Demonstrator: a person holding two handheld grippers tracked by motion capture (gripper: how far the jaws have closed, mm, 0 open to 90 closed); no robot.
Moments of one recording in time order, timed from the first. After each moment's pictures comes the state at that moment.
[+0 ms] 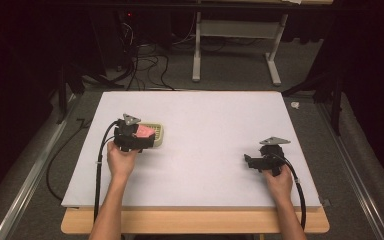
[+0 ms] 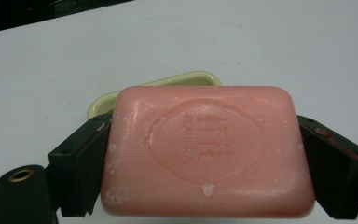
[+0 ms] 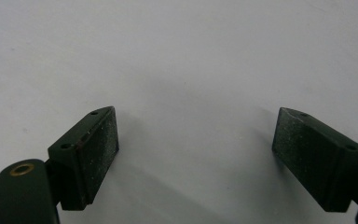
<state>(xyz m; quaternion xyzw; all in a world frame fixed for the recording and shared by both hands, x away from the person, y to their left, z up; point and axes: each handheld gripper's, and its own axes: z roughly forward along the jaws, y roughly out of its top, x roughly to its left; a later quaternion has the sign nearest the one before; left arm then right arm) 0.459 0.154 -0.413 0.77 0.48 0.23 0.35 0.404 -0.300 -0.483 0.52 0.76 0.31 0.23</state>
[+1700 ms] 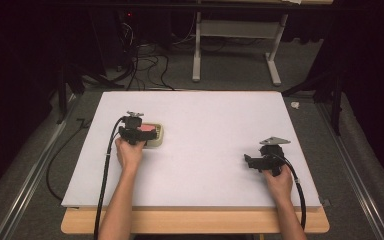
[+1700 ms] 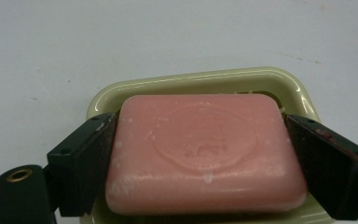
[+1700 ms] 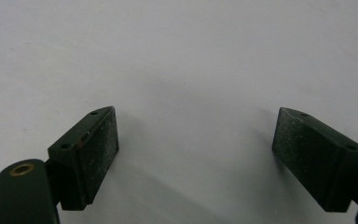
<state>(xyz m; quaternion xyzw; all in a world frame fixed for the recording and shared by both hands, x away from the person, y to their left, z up) 0.510 0.147 -0.455 0.74 0.56 0.22 0.31 0.403 -0.300 -0.483 0.52 0.76 0.31 0.23</state>
